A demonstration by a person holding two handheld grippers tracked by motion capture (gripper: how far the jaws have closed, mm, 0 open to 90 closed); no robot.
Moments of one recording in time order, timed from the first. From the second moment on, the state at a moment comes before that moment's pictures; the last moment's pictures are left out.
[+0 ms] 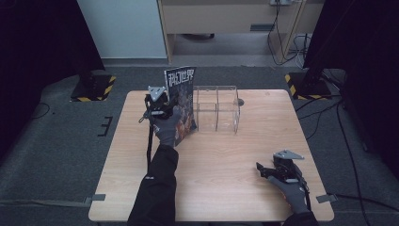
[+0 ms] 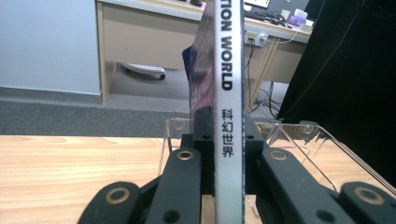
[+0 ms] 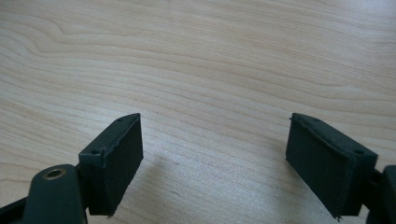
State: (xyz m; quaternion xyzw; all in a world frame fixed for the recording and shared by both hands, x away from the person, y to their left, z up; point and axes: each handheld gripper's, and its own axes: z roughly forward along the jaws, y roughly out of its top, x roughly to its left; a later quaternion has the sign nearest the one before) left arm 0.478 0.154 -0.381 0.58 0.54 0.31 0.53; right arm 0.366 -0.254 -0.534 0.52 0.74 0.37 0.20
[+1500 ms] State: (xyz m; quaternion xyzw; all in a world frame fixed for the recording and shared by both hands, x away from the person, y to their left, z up) left arm 0.388 0.203 -0.437 0.58 0.53 0.29 0.55; right arm 0.365 -0.252 -0.535 0.52 0.75 0.36 0.21
